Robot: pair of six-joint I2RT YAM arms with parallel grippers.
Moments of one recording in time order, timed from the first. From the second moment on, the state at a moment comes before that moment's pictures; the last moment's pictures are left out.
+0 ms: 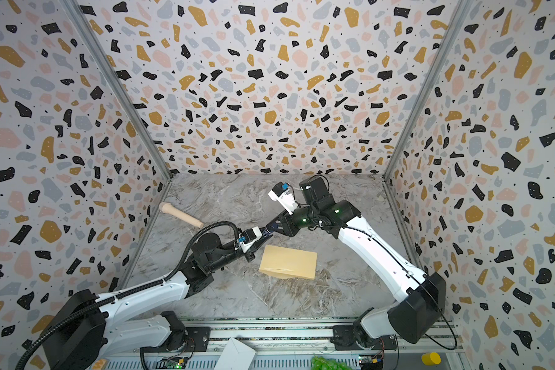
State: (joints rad) left arm -0.72 1.17 0.52 0.63 0.33 0.35; right arm 0.62 1.39 1.41 -0.73 -0.68 -0.05
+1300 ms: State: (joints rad) left arm -0.71 1.17 0.51 0.75 0.43 0.34; right arm 0.53 1.38 1.45 -0.81 -0.84 -0.18
